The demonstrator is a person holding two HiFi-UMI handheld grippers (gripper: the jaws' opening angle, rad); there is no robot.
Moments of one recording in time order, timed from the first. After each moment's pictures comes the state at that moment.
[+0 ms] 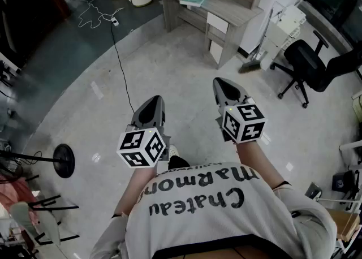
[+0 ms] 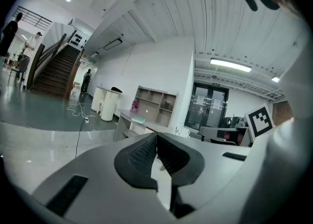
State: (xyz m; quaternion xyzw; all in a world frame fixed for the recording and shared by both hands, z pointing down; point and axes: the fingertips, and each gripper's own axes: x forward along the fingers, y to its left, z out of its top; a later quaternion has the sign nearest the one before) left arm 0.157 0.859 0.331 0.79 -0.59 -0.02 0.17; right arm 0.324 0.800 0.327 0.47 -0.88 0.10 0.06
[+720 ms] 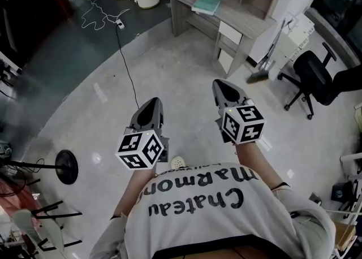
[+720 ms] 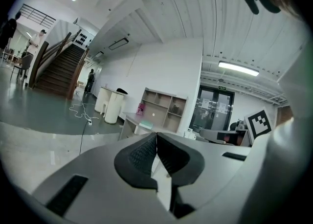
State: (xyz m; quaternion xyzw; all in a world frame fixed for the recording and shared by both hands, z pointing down) left arm 0.078 0.768 0.326 0.78 -0.60 -0.04 0.17; right arm 0.250 0.701 0.324 0.45 -0.88 0.10 0.06
